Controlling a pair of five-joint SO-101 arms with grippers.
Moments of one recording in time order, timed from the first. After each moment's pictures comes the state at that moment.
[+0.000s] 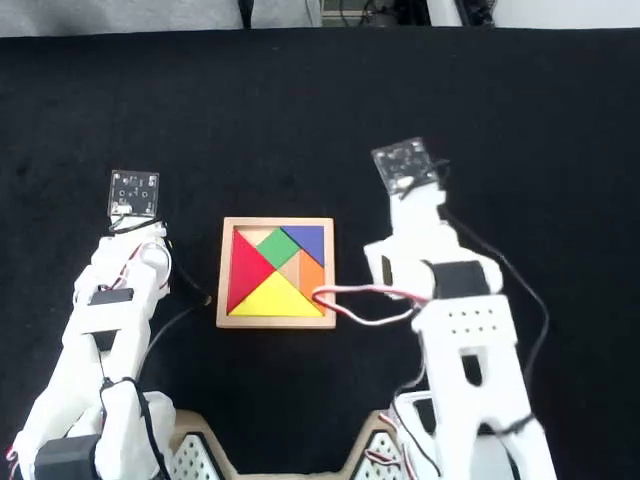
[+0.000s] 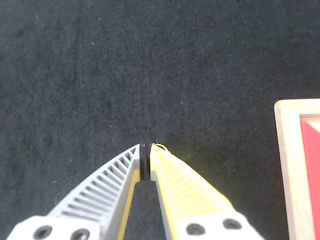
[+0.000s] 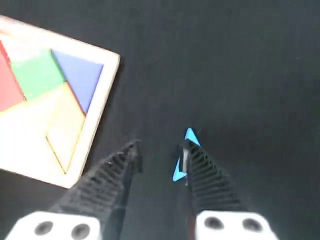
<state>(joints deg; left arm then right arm) -13.3 -29.0 73.7 9.3 -12.6 -5.9 -43.1 52.6 60.3 12.0</state>
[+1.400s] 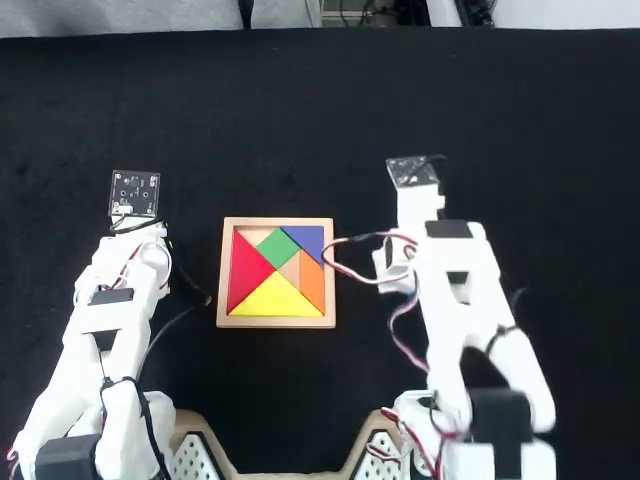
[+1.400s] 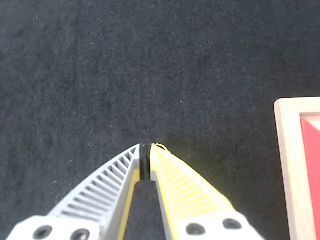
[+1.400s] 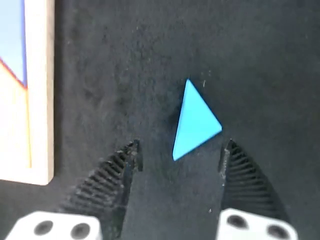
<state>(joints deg) -13.3 -29.0 73.7 9.3 -13.1 -0.7 -14.5 47.3 57.8 6.8</state>
